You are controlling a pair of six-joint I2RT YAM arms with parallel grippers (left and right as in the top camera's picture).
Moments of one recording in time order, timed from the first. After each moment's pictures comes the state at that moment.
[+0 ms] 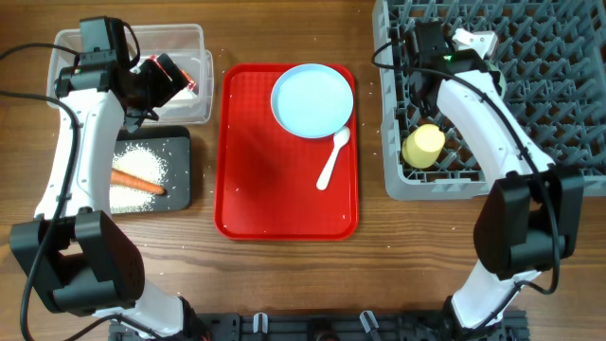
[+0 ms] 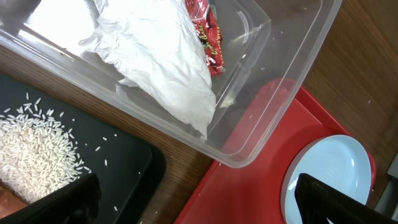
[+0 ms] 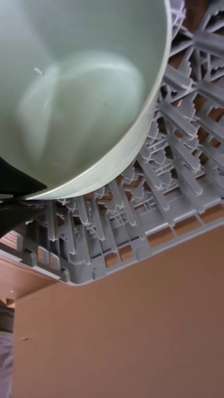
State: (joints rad) left arm 0.13 1.76 1.51 -0.85 0.13 -0.54; right arm 0.19 1.91 1.55 -1.00 1.06 0.40
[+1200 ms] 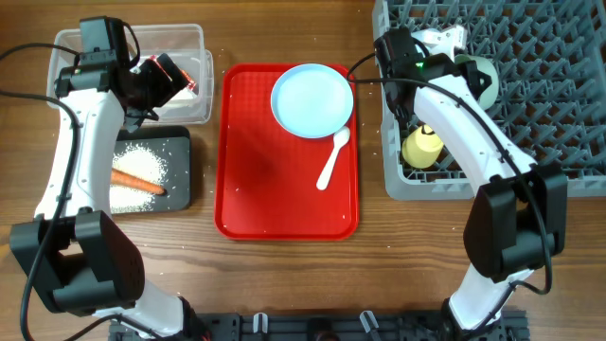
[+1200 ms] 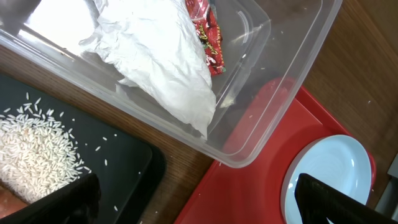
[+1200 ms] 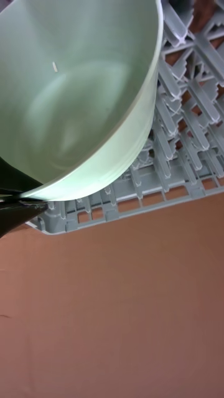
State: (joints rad) left arm 0.13 1.76 1.51 -0.85 0.13 -0.54; right arm 0.30 1.92 1.55 -0.99 1.24 0.19
